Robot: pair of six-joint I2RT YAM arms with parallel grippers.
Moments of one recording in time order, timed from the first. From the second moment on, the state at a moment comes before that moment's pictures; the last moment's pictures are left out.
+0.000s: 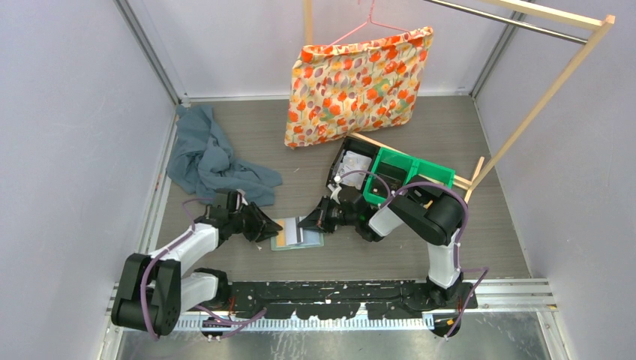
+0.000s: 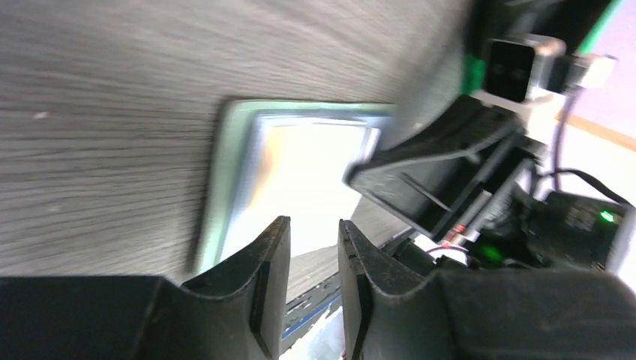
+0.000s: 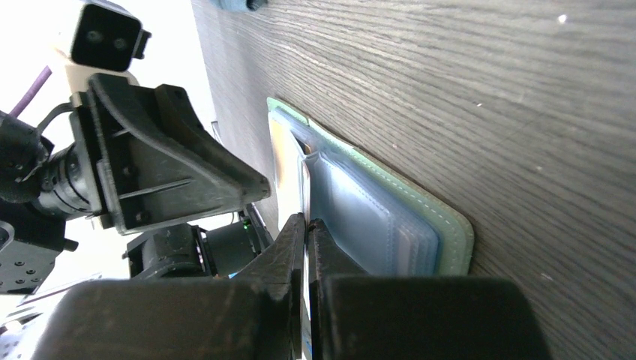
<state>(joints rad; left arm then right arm) -0.18 1.11 0.34 -0.16 0.53 -0.99 0.82 1.94 0.62 0.88 -0.41 1.27</state>
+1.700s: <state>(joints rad) -0.18 1.26 0.32 0.04 0.60 -1.00 0.79 1.97 0.60 0.94 -0.45 1.22</state>
